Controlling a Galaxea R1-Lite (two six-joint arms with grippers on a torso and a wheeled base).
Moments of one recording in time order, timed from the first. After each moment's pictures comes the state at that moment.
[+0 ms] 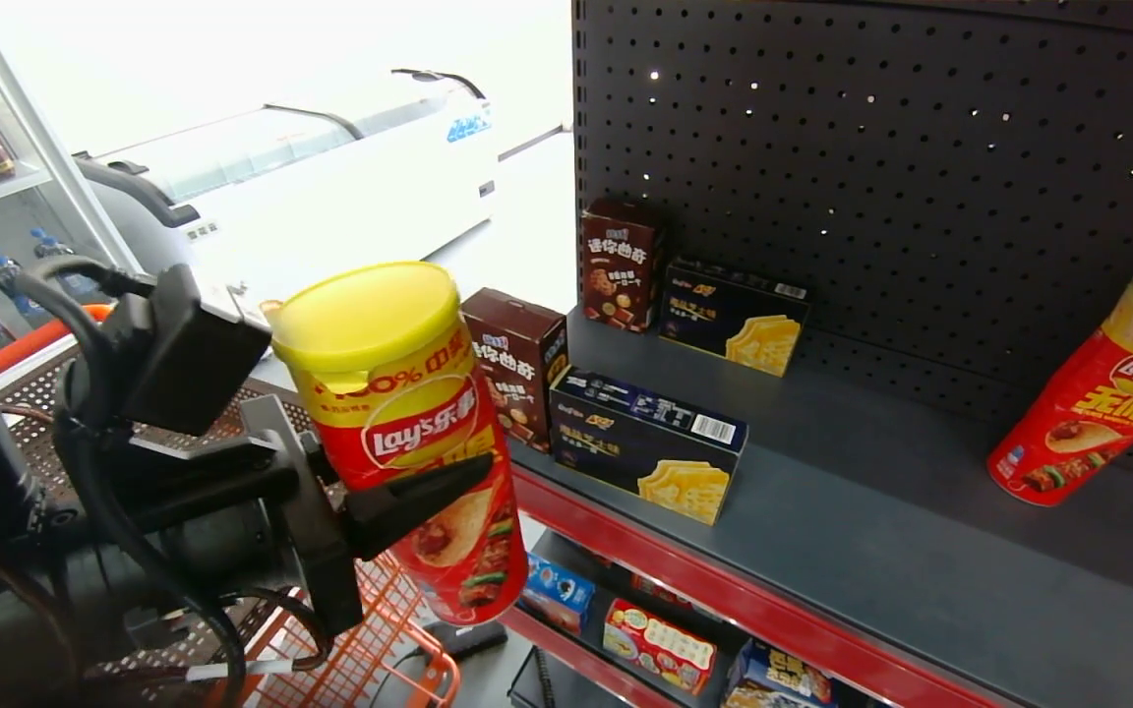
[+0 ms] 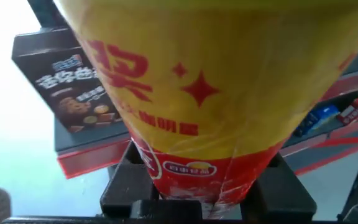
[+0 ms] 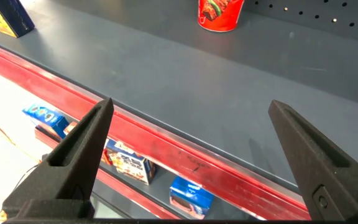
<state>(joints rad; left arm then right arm) -0.61 1.30 -0.58 -0.63 -0.25 0.08 0.00 0.00 0.00 0.00 -0.01 0.00</state>
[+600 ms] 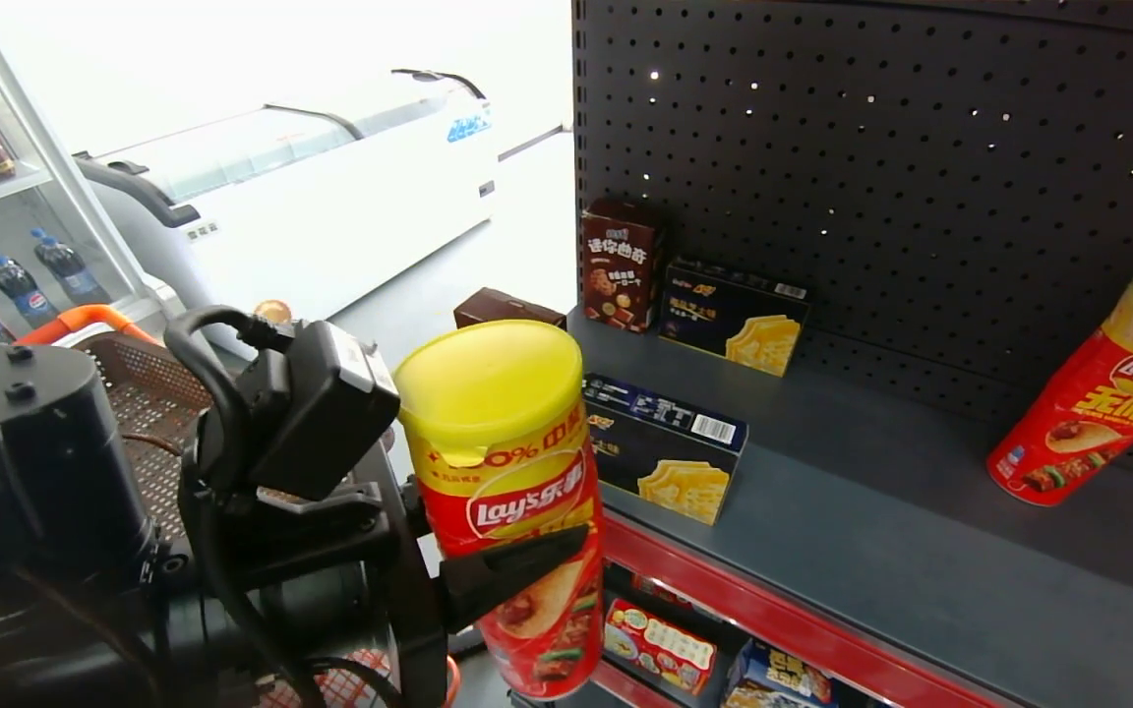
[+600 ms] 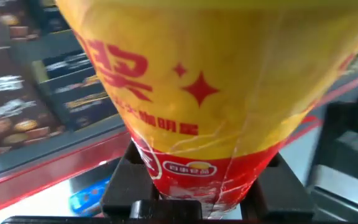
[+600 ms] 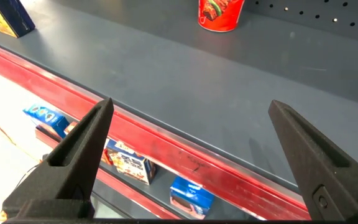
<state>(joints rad) -0.76 1.38 -0.59 -0.66 -0.28 0.06 0.00 0.00 0.00 0.00 -0.01 0.00</state>
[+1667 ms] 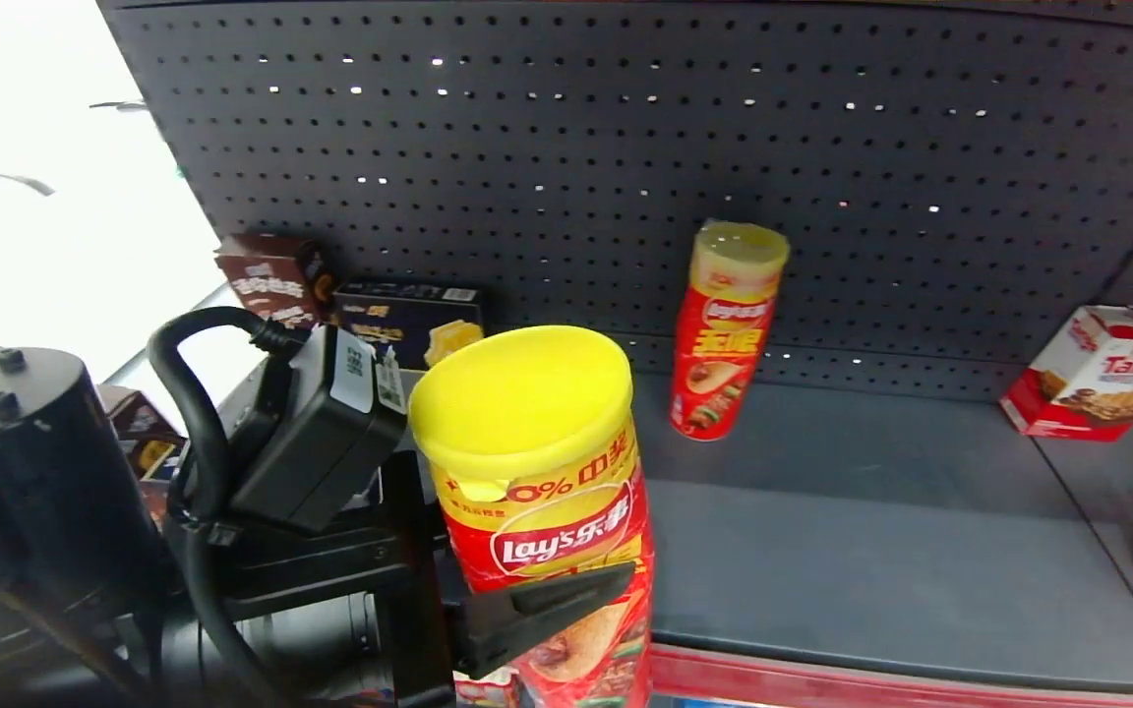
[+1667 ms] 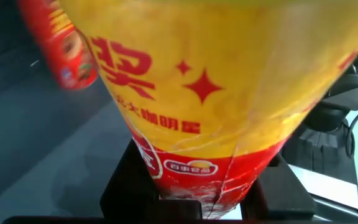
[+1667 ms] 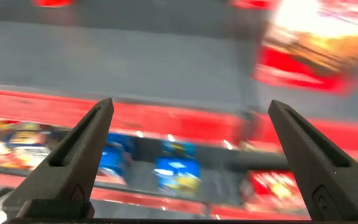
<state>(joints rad) -0.80 1.39 -0.59 -0.71 -0.37 0.04 0.00 0.00 0.00 0.00 -0.01 0.00</state>
